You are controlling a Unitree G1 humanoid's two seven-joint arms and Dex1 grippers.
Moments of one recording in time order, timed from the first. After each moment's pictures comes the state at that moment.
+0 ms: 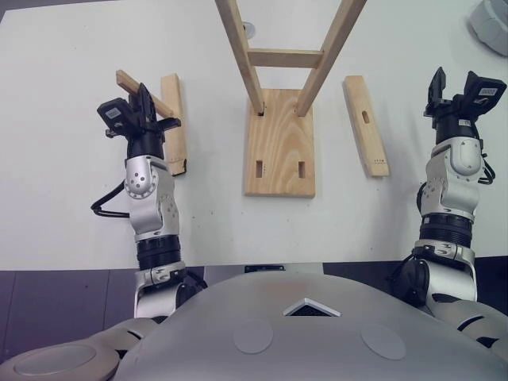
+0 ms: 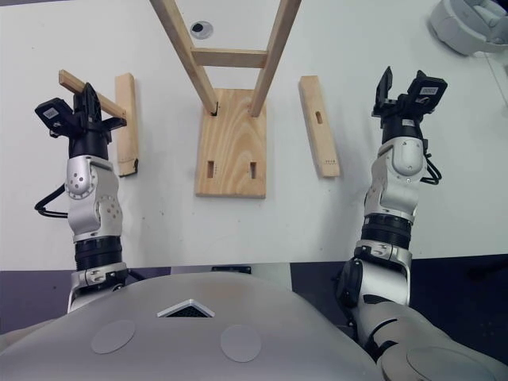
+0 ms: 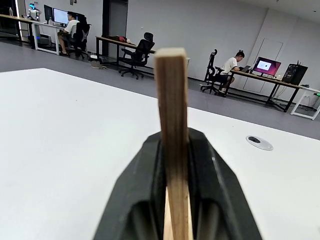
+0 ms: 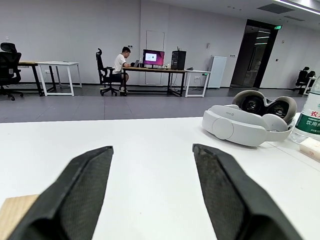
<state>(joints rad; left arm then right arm) 0.02 0.02 0.23 -0.02 -0.22 -0.03 -0.01 -0.17 -0.31 -0.32 0.31 0.19 -0.09 0.12</state>
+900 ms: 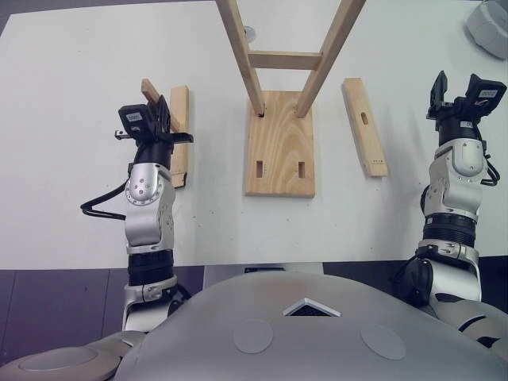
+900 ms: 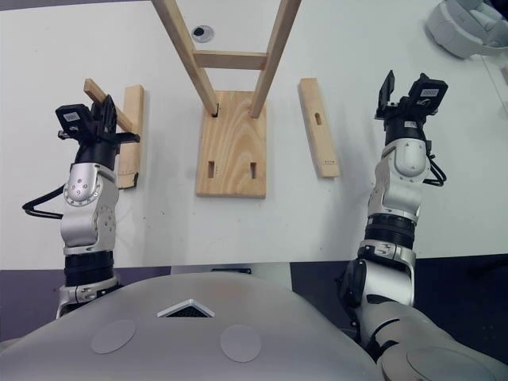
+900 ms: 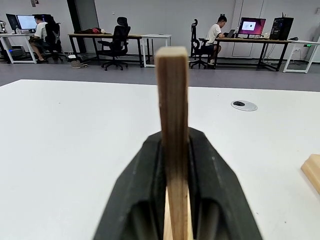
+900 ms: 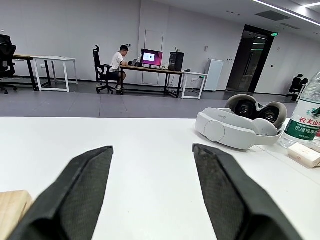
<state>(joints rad) 0.13 0.09 0.10 -0.16 -0.15 0.14 -0.03 -0.18 -0.34 -0.32 0.35 0.15 -0.11 0.12</state>
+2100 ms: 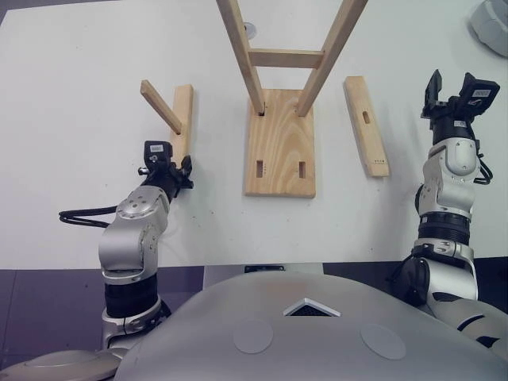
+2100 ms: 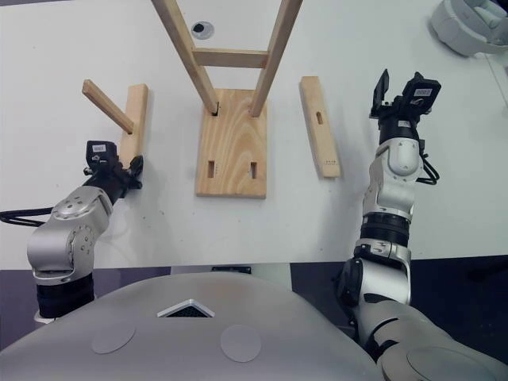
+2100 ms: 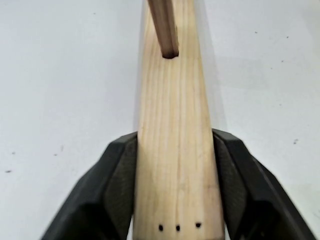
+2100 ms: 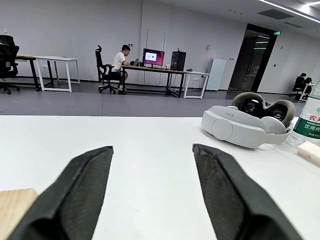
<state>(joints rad) 0.24 0.20 0.07 -0.55 -0.16 0.98 -0.06 -0.18 -0.32 -0.30 0.36 0.15 -0.14 0.10</state>
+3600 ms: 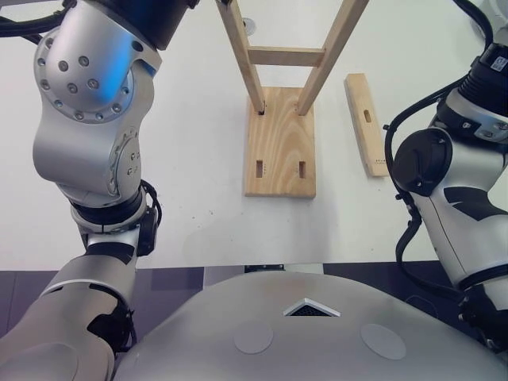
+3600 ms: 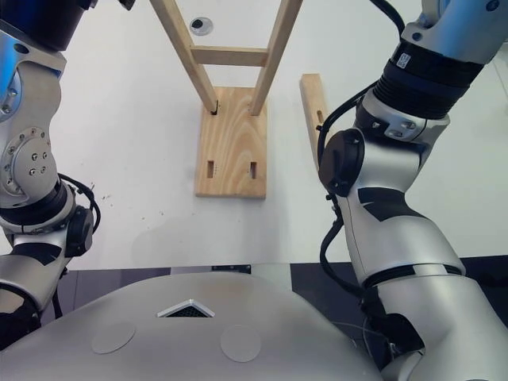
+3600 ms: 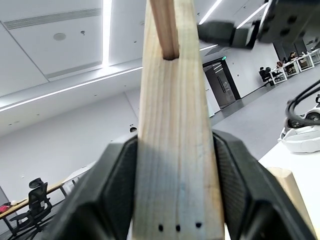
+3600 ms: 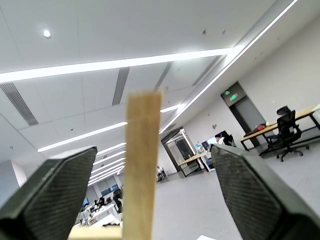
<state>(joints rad) -0.58 0.35 -0.06 -0.71 -0.20 0.69 -0.24 -1.06 -0.21 -0.35 0.02 1.30 0.80 0.06</state>
